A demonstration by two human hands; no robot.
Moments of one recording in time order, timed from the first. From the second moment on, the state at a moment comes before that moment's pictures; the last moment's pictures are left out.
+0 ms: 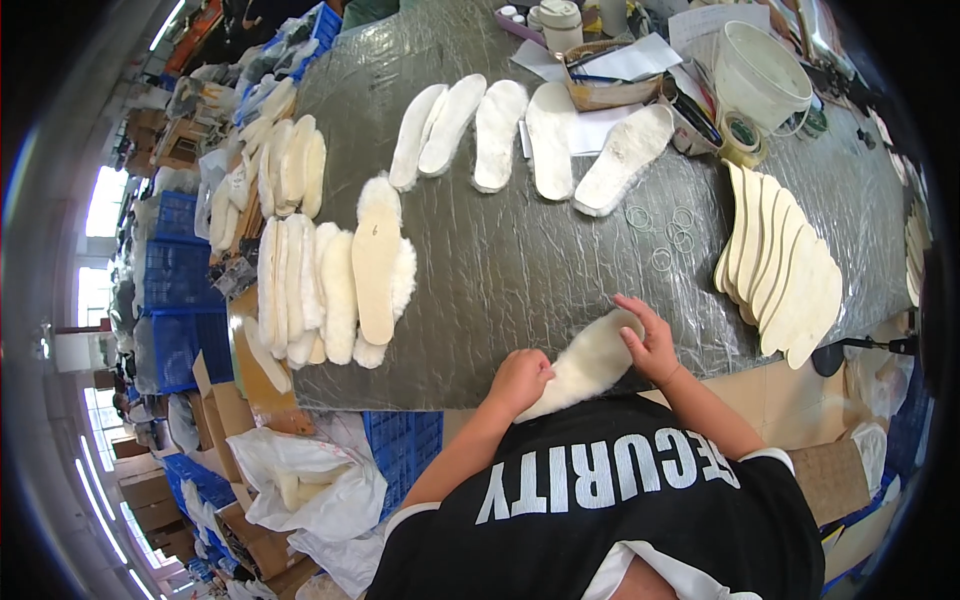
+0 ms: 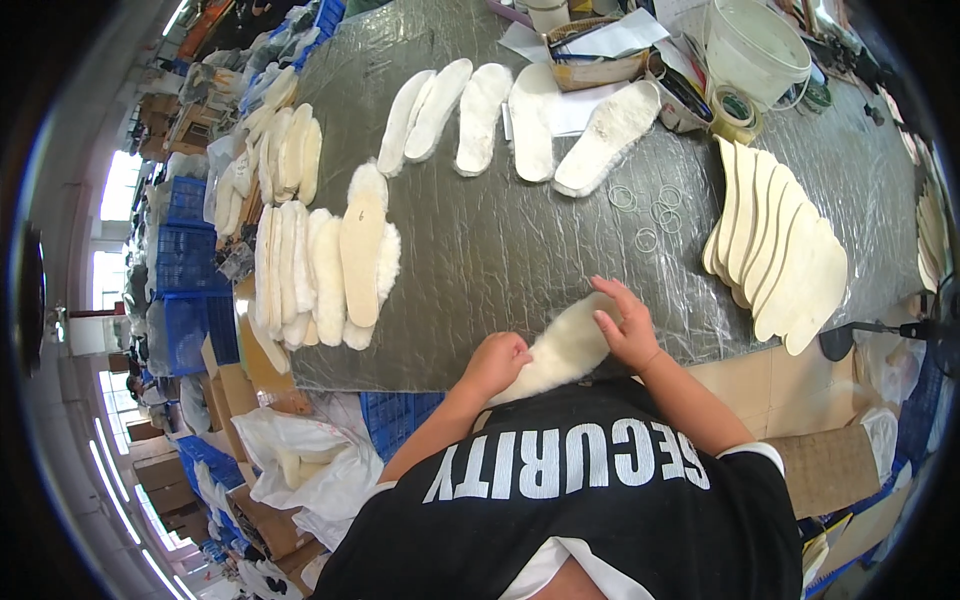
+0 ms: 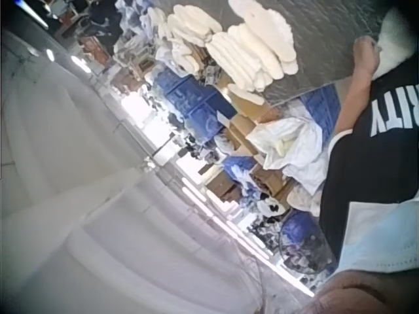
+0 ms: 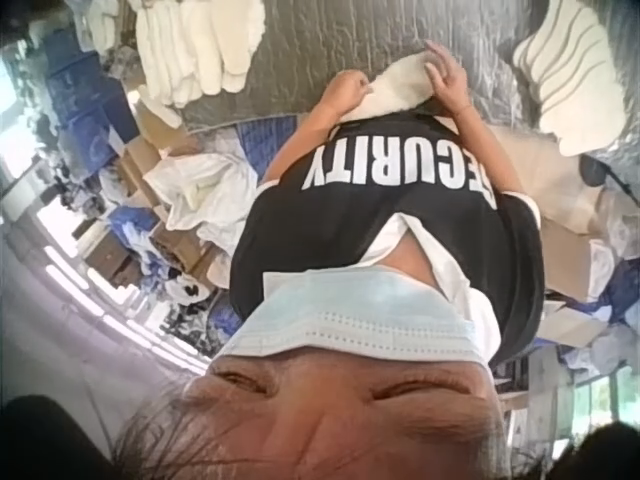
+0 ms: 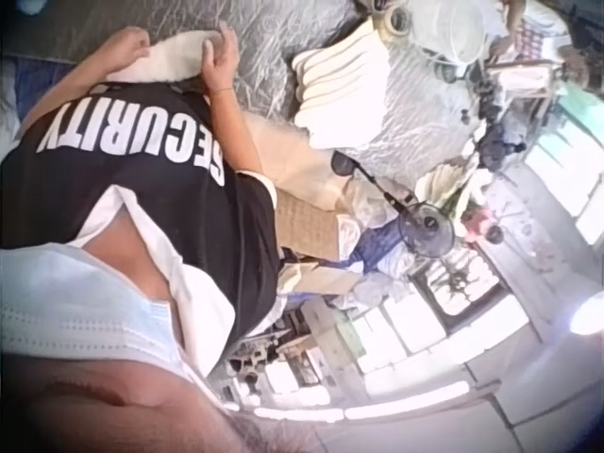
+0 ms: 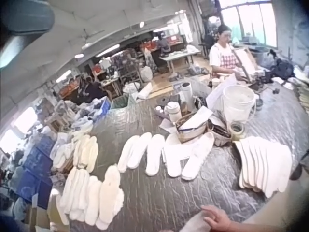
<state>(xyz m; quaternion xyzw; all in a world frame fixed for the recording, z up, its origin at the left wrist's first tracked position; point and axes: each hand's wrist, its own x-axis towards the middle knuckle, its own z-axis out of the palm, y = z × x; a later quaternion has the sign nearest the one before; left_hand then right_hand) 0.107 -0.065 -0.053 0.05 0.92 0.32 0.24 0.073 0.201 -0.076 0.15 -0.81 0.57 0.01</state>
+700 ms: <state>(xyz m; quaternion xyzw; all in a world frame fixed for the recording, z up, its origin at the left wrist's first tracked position) 0.079 -0.233 -0.011 -0.16 0.85 0.48 0.17 -0.106 0.170 -0.069 0.05 -0.98 0.10 0.15</state>
